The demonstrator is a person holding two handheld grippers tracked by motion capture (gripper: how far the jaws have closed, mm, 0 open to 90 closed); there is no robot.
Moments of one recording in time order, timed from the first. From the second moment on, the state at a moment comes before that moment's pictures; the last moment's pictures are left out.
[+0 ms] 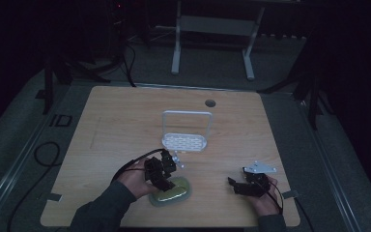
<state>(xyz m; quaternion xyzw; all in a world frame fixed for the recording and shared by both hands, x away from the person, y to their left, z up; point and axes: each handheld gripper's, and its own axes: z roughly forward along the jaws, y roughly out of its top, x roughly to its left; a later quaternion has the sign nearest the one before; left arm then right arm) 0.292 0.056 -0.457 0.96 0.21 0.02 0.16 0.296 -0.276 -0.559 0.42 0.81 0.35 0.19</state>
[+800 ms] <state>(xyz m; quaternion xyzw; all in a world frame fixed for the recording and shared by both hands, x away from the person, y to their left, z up) 0.298 0.037 -0.467 0.98 0.18 -0.01 0.09 0.296 -0.277 -0.559 0.42 0.81 0.35 0.19</state>
